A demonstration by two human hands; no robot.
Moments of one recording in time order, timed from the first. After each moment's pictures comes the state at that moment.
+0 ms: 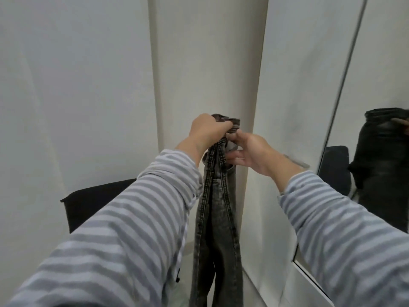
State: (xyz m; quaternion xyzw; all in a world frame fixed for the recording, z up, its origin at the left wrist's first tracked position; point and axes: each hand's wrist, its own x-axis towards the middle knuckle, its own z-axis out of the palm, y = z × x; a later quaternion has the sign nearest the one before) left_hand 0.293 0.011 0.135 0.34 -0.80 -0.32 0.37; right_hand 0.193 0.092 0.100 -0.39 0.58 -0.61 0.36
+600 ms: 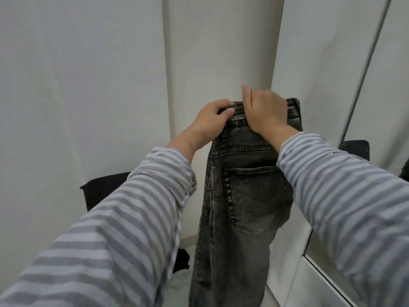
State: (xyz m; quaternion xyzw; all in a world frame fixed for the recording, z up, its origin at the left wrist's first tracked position) left_hand 0.325 0.017 0.129 0.15 -0.82 -0.35 0.42; right_hand 0.192 0.070 0.142 -0.51 0.69 -0.33 -0.40
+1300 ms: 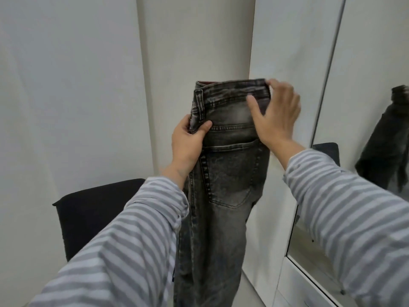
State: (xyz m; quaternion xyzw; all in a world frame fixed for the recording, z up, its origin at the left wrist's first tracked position) left_hand 0.306 0.020 0.093 0.15 -0.65 -0.45 0.60; right_hand 0.141 0.119 0.133 -0.39 0.69 -0.46 -0.41
